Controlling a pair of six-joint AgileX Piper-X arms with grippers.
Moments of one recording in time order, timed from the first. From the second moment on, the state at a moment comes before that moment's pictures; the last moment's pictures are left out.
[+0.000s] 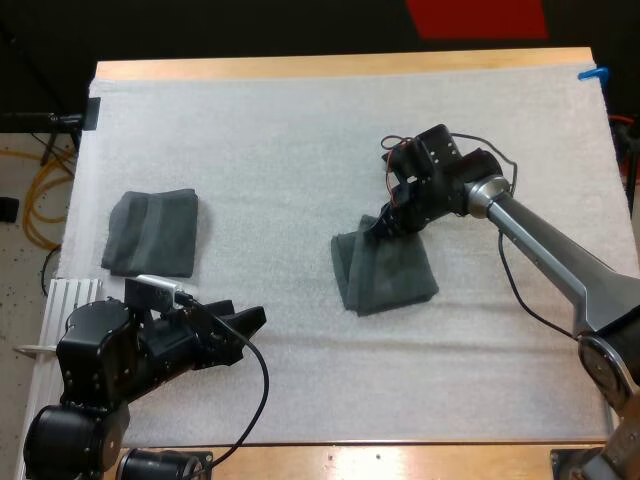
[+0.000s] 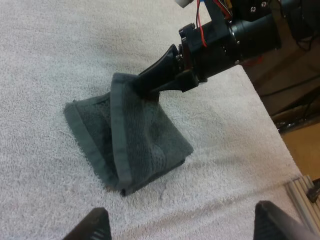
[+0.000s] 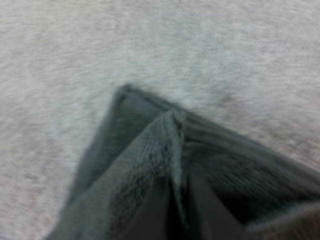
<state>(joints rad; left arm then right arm) -0.12 0.50 -0.70 0.92 0.64 -2.11 0.49 1.89 -1.39 0.80 -0.39 -1.96</state>
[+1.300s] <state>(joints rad) -0.12 0.50 -0.70 0.92 0.66 -2.11 0.49 1.66 -1.40 0.73 -0.57 -1.92</state>
